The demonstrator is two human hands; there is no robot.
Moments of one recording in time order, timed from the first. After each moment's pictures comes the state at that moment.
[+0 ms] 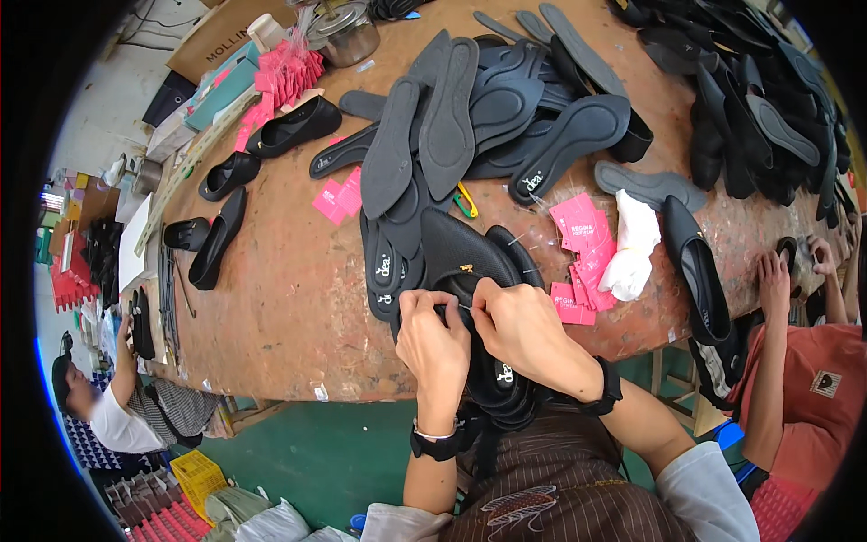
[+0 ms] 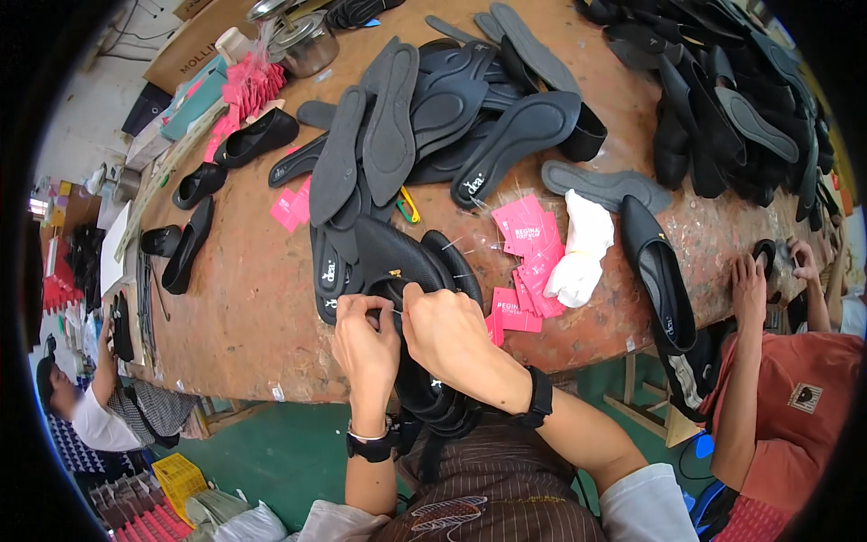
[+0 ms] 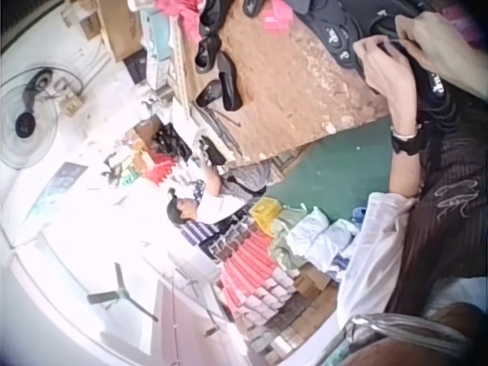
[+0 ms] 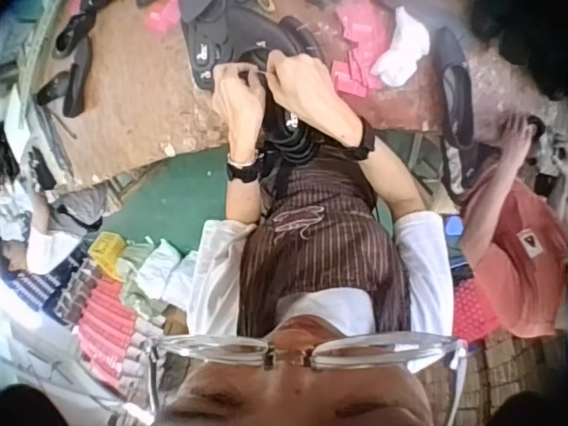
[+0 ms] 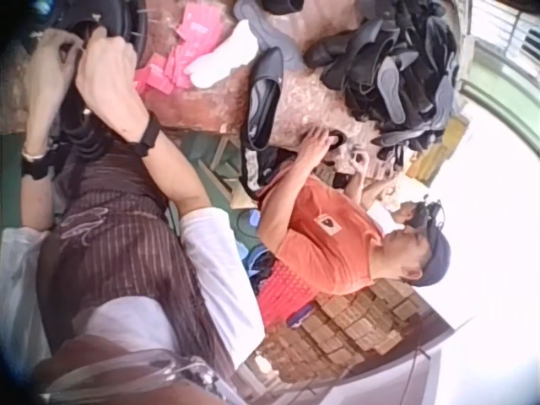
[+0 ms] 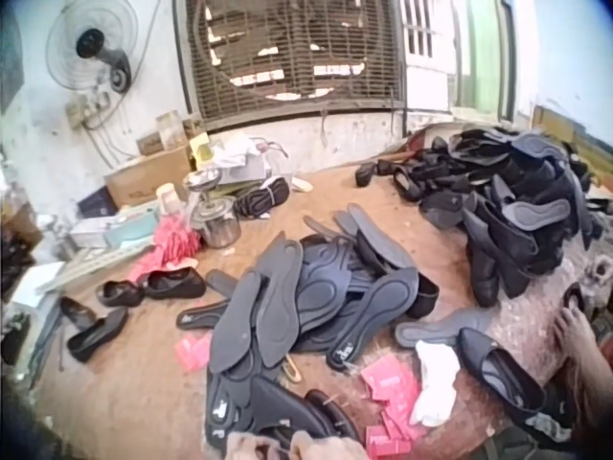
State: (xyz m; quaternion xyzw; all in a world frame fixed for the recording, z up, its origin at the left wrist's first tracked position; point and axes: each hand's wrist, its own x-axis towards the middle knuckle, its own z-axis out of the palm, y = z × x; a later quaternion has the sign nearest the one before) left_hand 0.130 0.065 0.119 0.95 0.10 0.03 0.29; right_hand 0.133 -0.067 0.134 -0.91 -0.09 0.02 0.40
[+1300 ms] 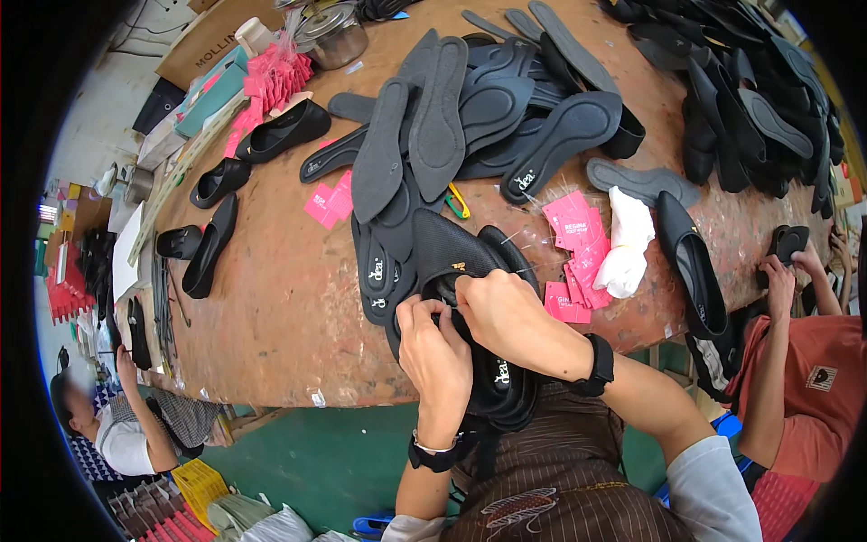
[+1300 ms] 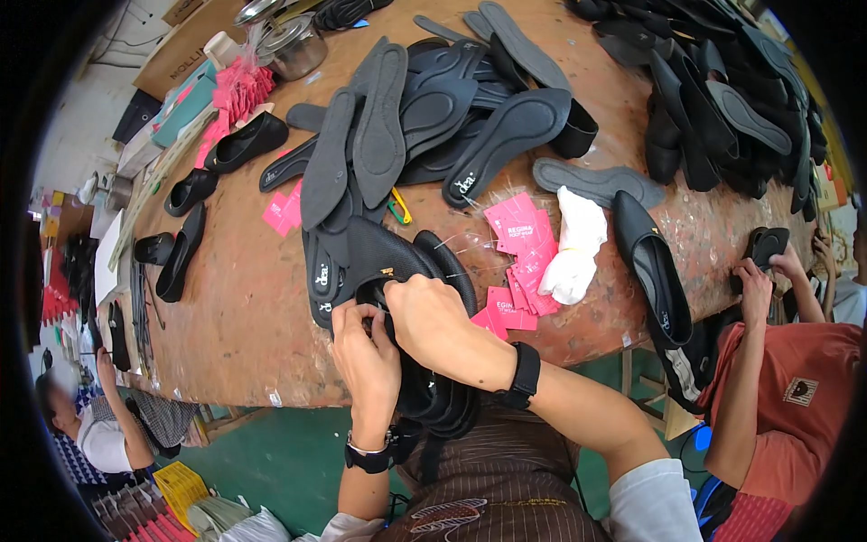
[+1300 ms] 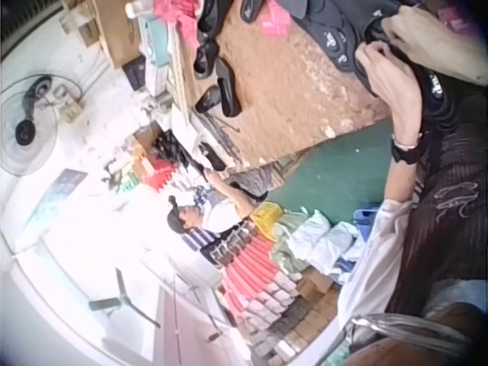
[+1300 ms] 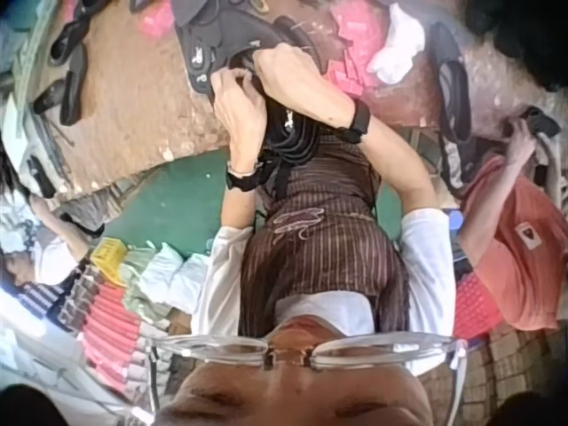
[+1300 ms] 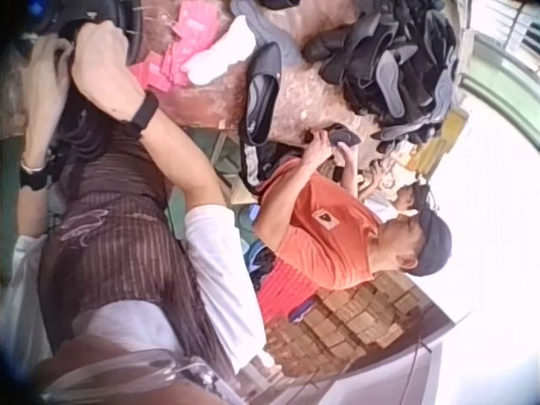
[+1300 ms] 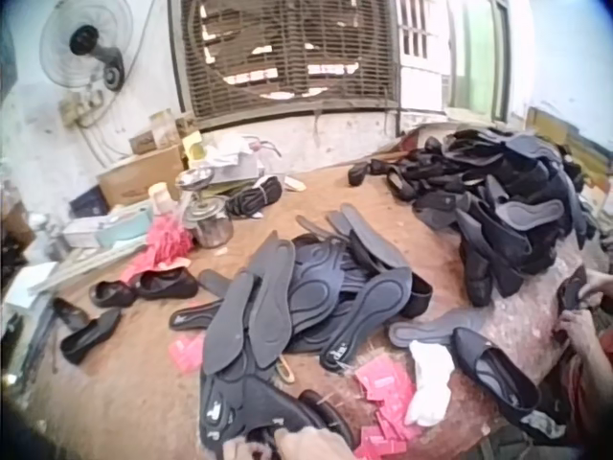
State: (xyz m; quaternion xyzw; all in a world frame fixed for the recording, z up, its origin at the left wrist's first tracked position) left_hand 0.118 0.060 0.124 0.94 0.07 0.06 0.34; right_hand 0.154 -0.062 0.135 -0.92 -0.12 0.07 0.37
